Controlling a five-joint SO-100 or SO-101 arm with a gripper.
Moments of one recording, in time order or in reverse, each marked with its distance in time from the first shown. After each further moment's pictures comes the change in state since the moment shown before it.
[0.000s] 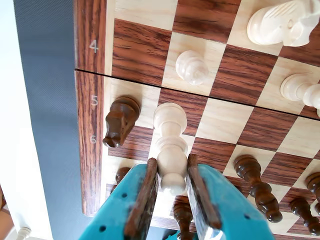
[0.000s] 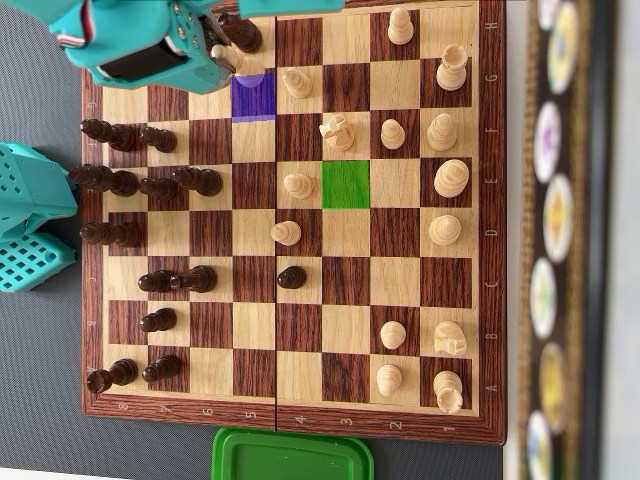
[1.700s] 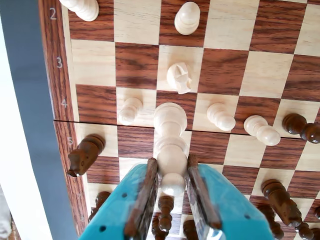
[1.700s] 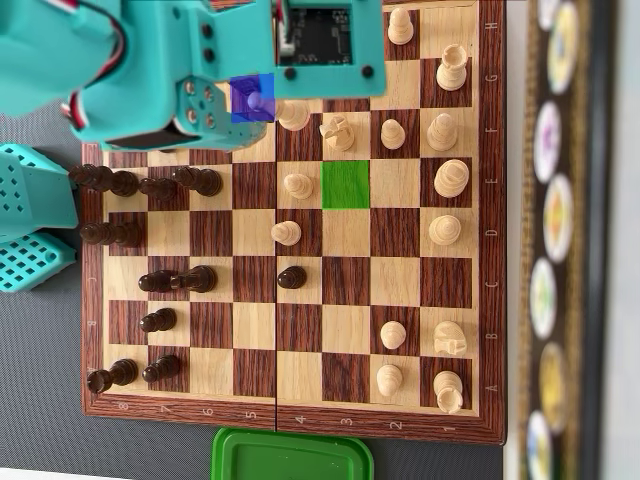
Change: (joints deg) arm 12.7 -1.0 -6.9 0.1 -4.1
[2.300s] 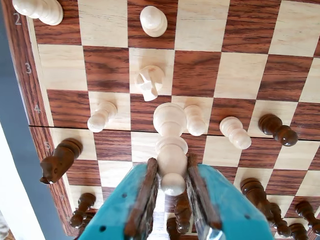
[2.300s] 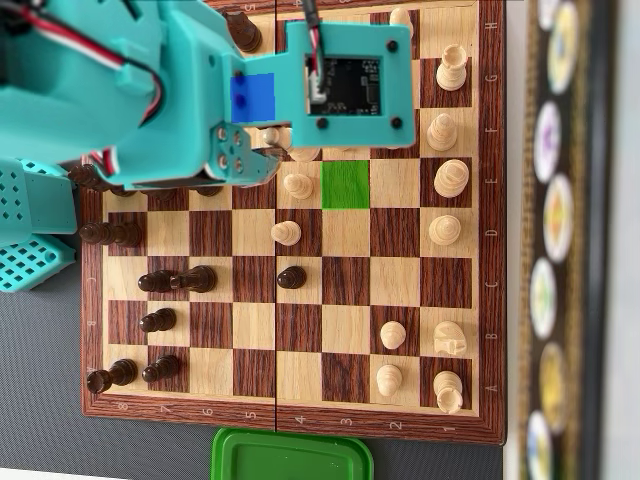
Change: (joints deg) arm 4.8 -5.8 -5.8 3.1 -4.1
